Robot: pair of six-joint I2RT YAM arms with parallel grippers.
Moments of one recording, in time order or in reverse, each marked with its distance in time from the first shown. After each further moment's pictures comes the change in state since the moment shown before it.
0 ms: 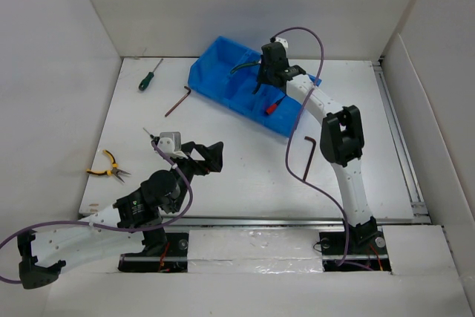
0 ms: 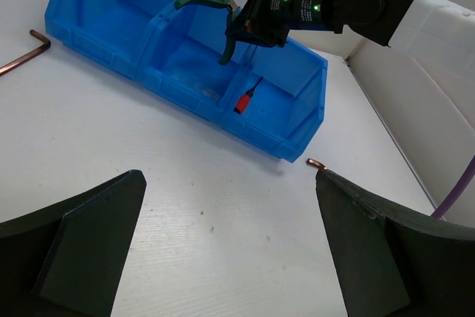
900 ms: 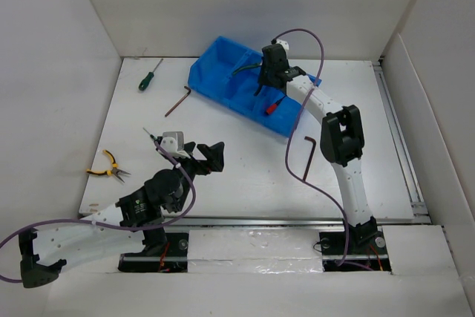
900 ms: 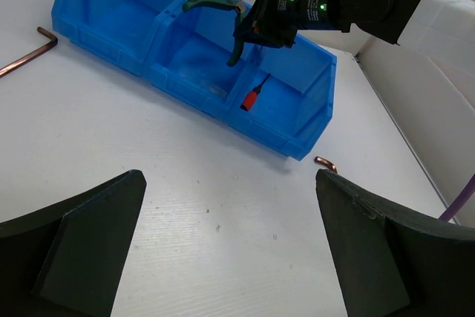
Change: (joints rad) left arm 0.000 0.024 0.000 0.002 -0.014 0.000; right arm -0.002 0.001 -0.021 0.000 0.015 0.004
